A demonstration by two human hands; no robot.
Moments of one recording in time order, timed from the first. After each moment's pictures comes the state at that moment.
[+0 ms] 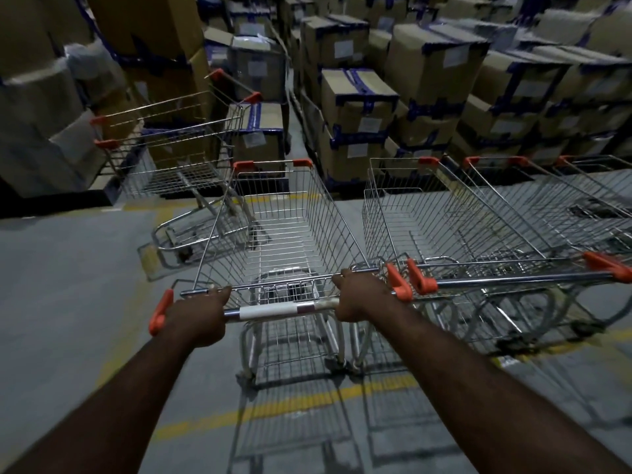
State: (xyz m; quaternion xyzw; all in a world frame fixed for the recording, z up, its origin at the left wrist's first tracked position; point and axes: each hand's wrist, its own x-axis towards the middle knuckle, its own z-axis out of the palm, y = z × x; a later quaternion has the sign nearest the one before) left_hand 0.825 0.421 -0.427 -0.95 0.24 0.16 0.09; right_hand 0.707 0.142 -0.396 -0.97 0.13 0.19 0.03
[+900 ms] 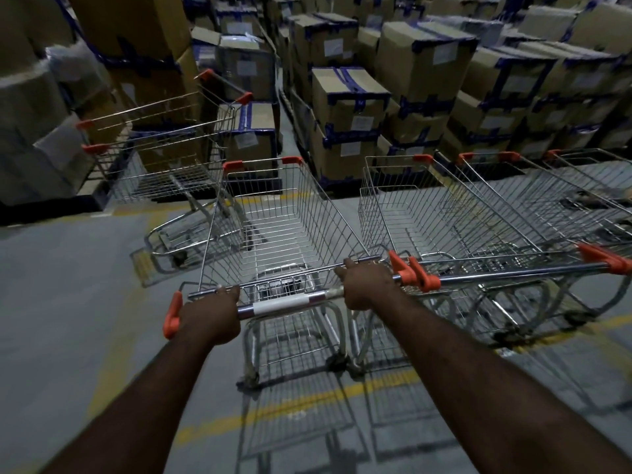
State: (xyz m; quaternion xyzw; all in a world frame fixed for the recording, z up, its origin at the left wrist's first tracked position) left_hand 0.830 0.402 -0.422 -0.95 0.23 0.18 0.07; right_hand 0.725 0.134 -0.390 -0.96 0.14 0.22 -0.06
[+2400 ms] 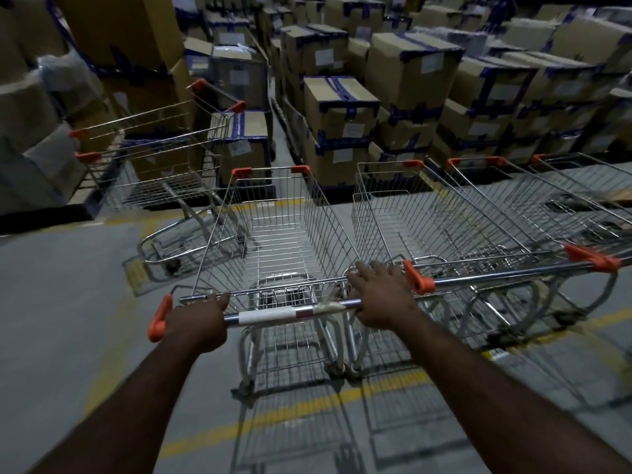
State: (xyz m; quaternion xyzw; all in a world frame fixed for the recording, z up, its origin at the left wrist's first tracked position) left_hand 0.822 0.415 -0.412 -0.95 0.23 0.16 0.10; right_hand 0.670 0.112 -0.404 -0.99 0.12 0.09 -0.08
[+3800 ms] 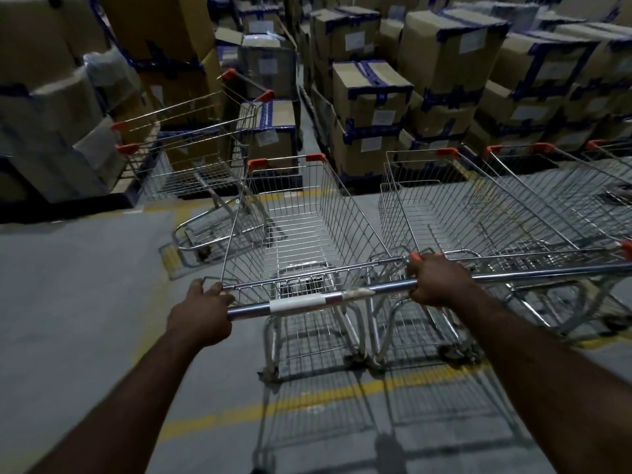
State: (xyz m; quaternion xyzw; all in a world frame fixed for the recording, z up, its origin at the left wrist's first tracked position) left_hand 0.834 0.452 -0.422 -0.96 0.22 0.13 0.07; right_hand 0.666 0.061 -0.386 -0.97 0.21 0.12 -0.01
